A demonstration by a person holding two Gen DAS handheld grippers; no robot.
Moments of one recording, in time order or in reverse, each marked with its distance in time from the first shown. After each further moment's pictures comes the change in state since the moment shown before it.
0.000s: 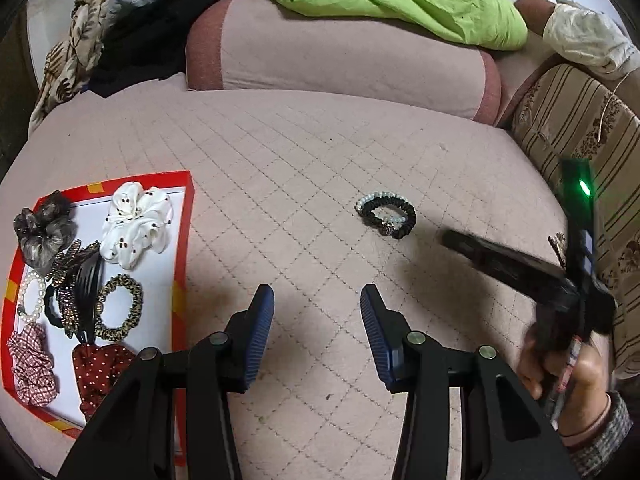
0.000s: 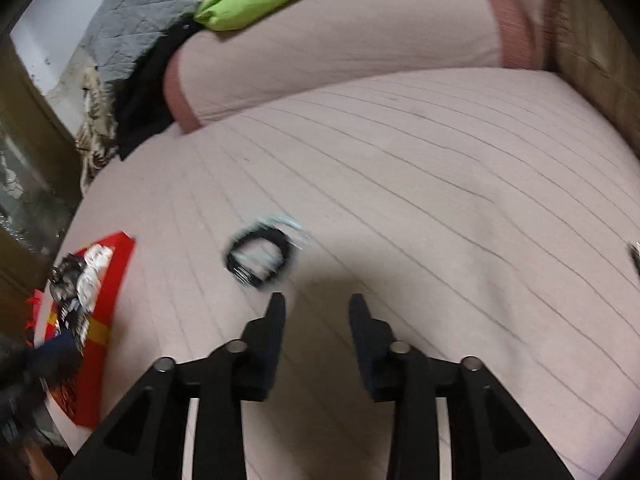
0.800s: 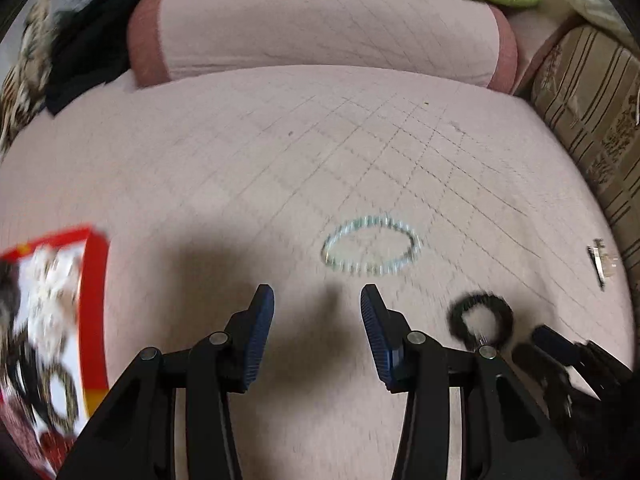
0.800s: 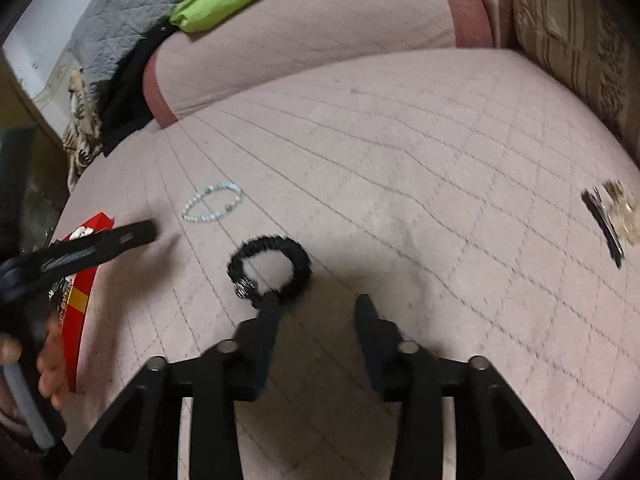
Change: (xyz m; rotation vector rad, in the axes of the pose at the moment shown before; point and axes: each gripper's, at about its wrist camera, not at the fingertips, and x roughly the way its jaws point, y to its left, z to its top) left arm 0.109 -0.047 0.062 0.087 0.100 0.038; right arm -0.029 -0.044 -0.037 0.028 0.012 -0.047
